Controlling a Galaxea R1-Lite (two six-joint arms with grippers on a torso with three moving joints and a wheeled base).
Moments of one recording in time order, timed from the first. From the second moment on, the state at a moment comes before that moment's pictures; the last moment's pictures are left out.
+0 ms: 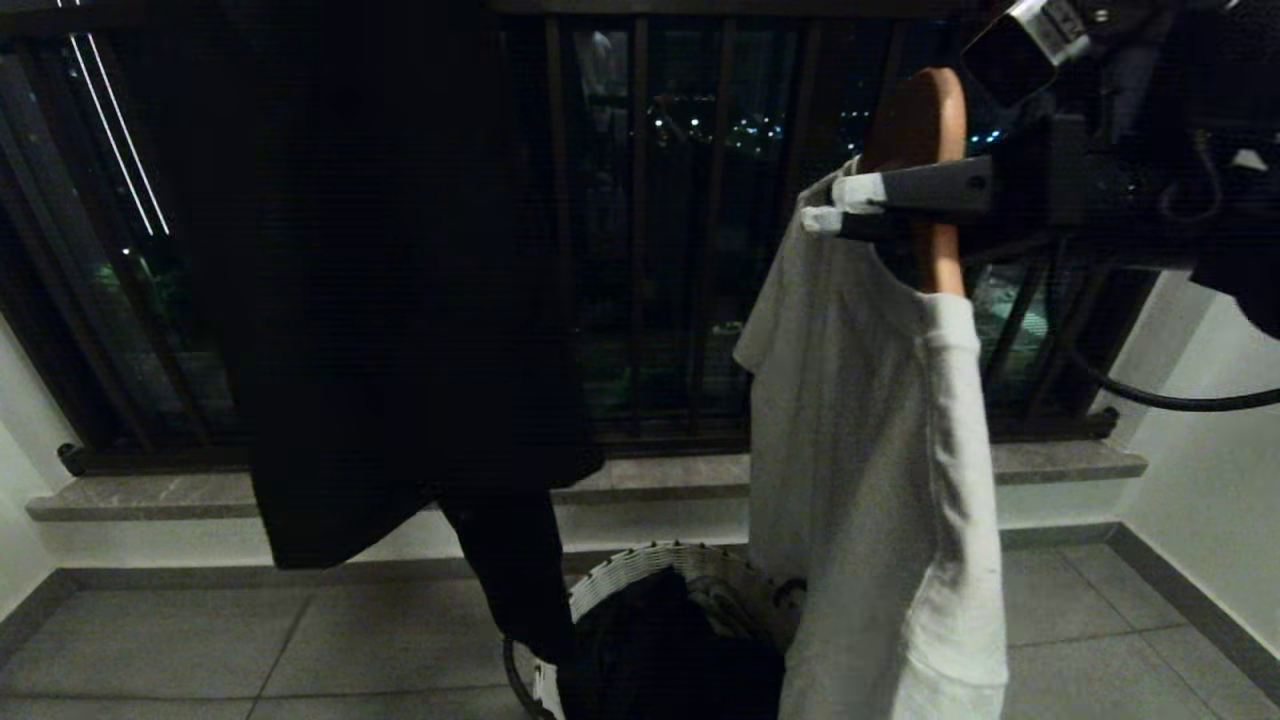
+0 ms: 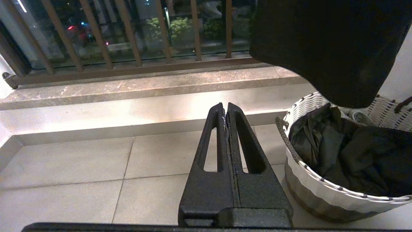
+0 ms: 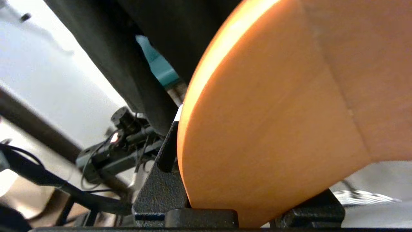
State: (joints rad) left arm 0.00 0.00 0.00 -0.01 -0.03 0.04; right arm 0.23 1.72 -1.45 -0.36 1.27 0.52
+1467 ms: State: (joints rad) left arm 0.00 0.00 0.00 -0.01 -0.03 0.04; right arm 0.59 1.98 -1.79 -0.27 1.14 0.55
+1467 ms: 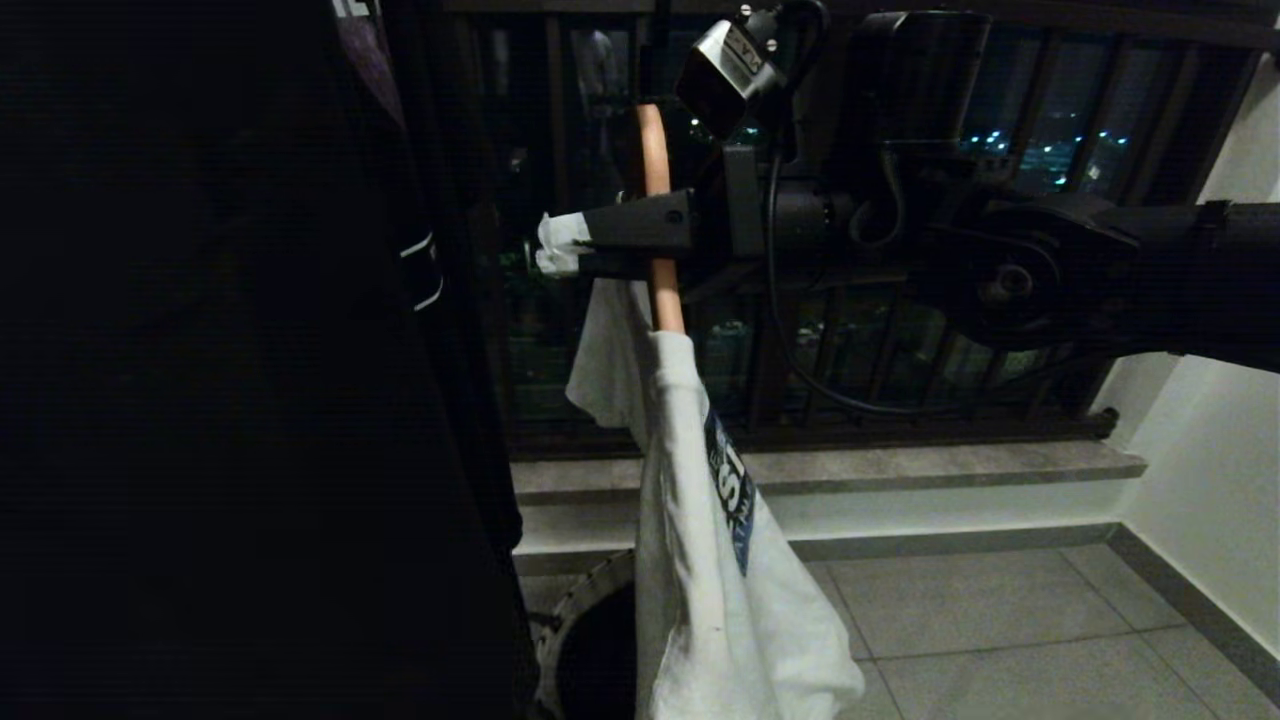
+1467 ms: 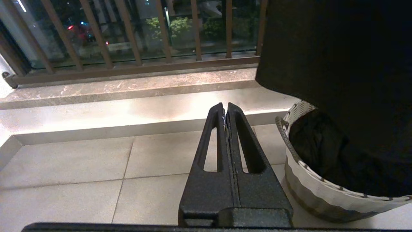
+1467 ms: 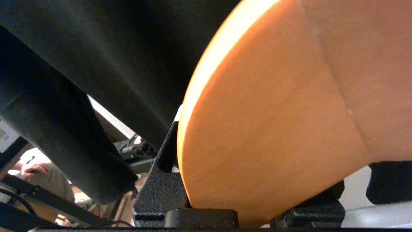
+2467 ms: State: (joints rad) left arm 0.00 0.00 0.00 -0.01 -0.03 0.04; right arm 0.71 2.07 -1.96 -0.20 1.07 0.55
